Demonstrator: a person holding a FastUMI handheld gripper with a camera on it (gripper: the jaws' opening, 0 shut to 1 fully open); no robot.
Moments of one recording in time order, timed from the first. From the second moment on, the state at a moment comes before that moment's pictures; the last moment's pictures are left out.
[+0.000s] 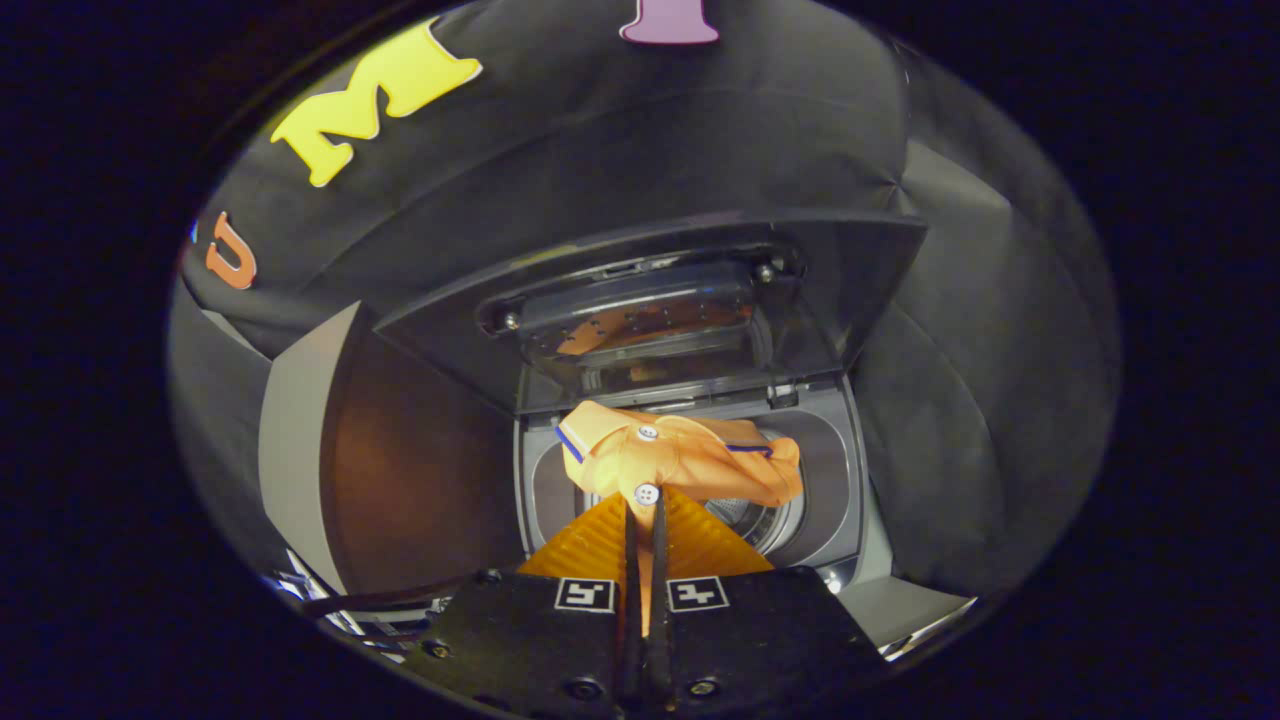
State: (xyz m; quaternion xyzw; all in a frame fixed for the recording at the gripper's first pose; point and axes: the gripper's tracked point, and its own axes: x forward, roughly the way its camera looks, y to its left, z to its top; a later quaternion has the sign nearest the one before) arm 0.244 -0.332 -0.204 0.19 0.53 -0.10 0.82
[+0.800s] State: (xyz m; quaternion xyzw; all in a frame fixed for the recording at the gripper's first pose) arm 0.279 -0.321 -0.154 0.14 0.47 -0.09 0.87
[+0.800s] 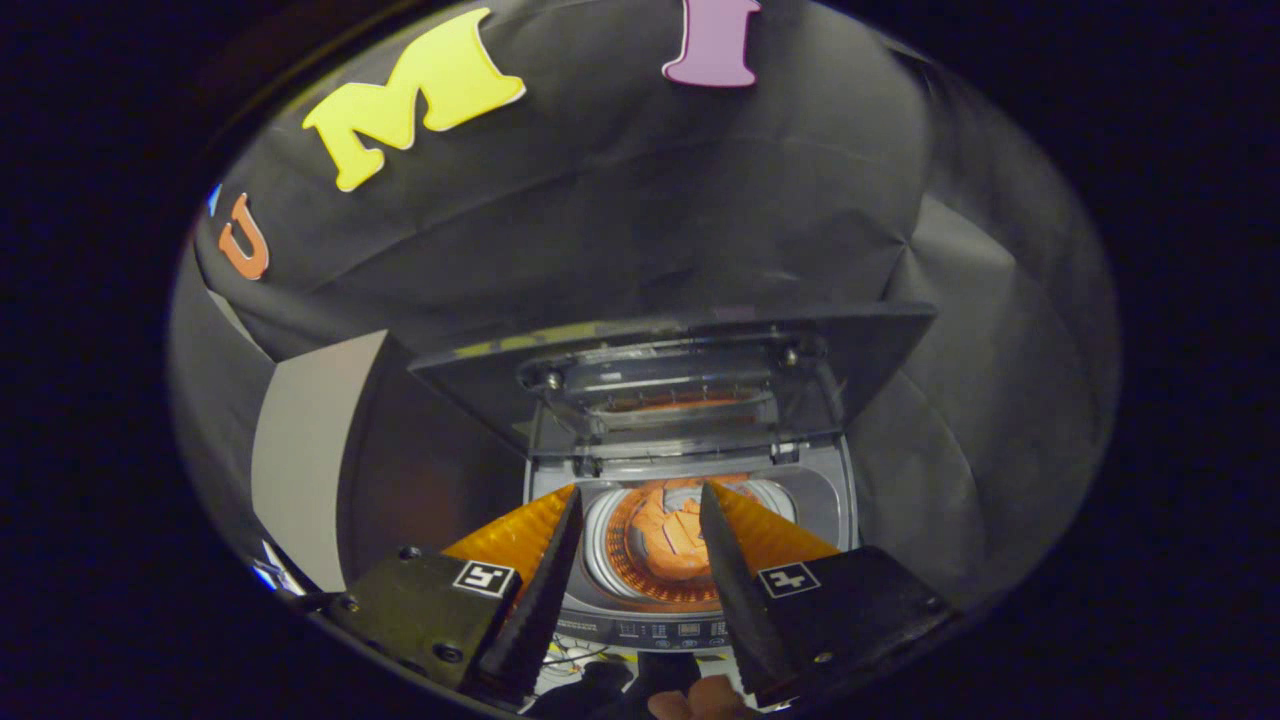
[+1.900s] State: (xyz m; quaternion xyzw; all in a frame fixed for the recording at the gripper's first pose) arm 0.407 -0.328 -0.104 0.07 0.40 -0.08 0.91
